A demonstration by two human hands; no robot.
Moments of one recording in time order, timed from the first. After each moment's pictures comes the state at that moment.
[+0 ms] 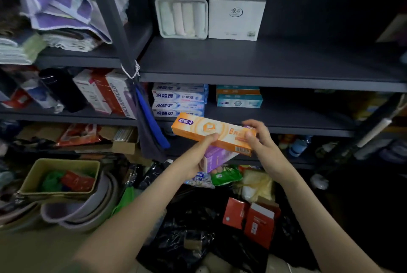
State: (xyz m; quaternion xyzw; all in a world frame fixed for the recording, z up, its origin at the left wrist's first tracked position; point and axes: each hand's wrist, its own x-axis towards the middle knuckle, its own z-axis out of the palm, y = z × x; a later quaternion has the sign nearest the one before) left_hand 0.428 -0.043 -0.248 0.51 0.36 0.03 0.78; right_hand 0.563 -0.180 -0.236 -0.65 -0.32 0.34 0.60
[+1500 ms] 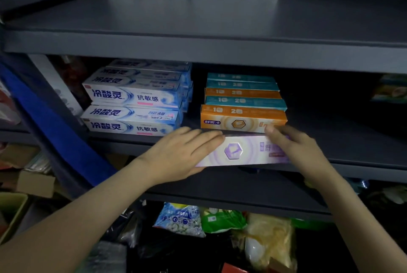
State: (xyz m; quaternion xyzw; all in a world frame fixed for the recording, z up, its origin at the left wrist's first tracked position) left_hand 0.585 0.118 -0.417 0.95 -0.06 0.22 -0.19; right_hand 0.787 -0.072 -0.402 -0.79 -0.32 0.23 0.48
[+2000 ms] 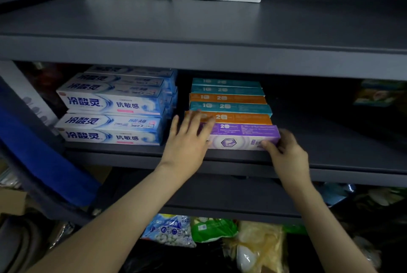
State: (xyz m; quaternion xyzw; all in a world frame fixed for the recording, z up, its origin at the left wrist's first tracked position) left_hand 0.659 0.104 -0.445 0.95 0.24 0.16 -0.09; right_hand 0.816 -0.067 -0.453 -0.83 -0.27 0.04 0.48
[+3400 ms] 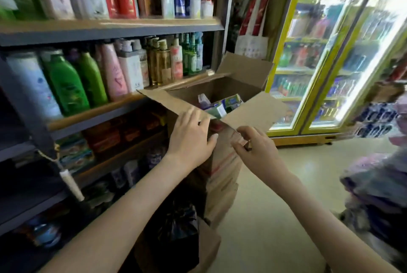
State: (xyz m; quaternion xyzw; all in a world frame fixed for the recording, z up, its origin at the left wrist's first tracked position) left_hand 0.926 -0.717 -0.103 0.97 -0.16 0.16 0.05; right_hand 0.902 -0.895 -0.121 -0.94 -0.10 -0.19 0.27
